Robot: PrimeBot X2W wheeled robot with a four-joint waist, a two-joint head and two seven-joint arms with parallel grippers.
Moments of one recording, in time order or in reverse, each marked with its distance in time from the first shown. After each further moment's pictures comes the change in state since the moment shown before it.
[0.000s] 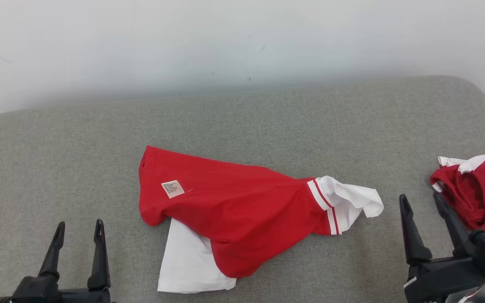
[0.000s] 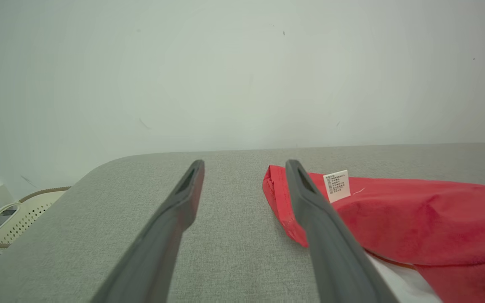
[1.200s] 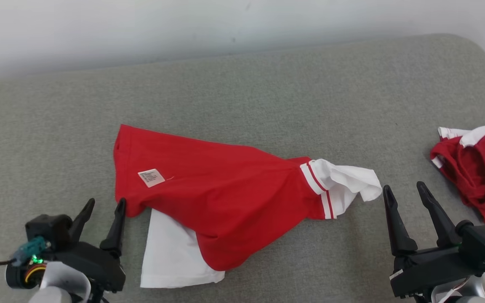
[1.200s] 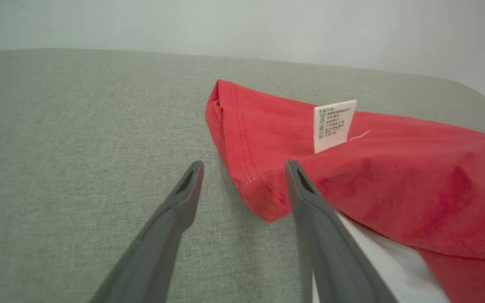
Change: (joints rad) left arm -0.223 0.016 -0.064 0.197 -0.185 -0.168 0.247; right arm -0.035 0.008 0.060 0.013 0.018 0.000 -0.021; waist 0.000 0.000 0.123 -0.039
